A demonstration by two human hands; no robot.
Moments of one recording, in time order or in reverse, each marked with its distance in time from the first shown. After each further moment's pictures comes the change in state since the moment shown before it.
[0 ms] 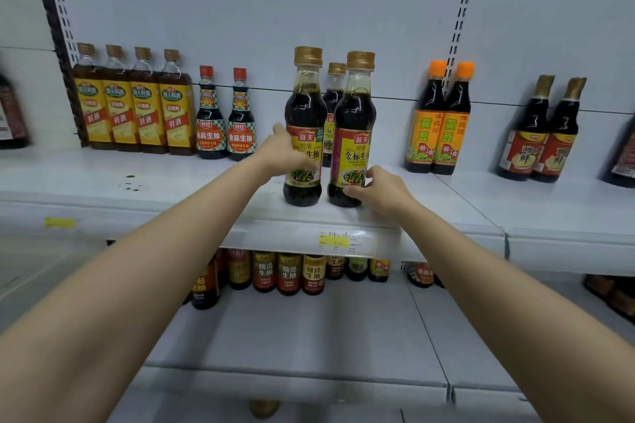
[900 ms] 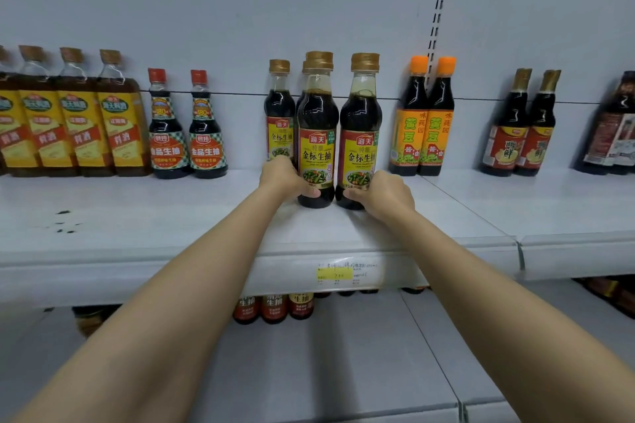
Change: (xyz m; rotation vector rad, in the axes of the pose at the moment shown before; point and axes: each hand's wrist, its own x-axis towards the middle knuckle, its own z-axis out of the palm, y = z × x) left_hand 0.072 -0.023 0.049 0.112 -0.018 -0.009; right_hand 0.055 0.017 0.011 -0.149 0.213 0.205
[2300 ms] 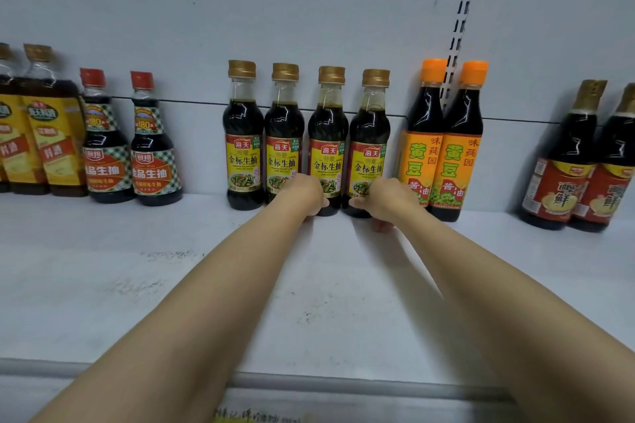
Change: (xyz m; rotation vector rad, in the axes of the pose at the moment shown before) left_hand 0.136 0.061 0.092 0.726 -0.170 -0.080; right_hand 0.178 0.043 0.004 -0.319 -0.188 -0.102
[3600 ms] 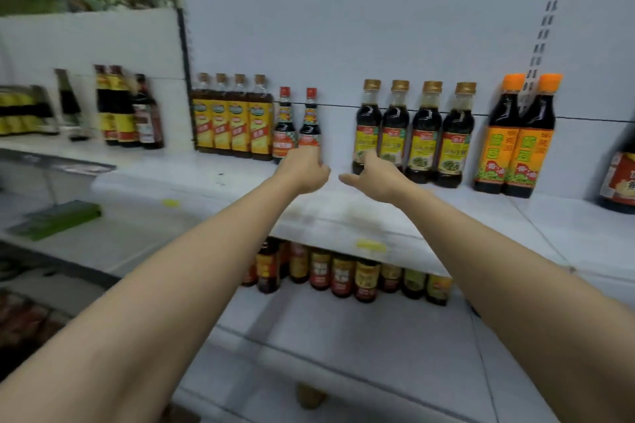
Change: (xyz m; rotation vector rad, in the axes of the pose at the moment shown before) left_hand -0.284 -0.140 -0.045 -0.274 0.368 -0.134; right_hand -0.248 -0.130 -0.036 0.352 -0.124 -0.523
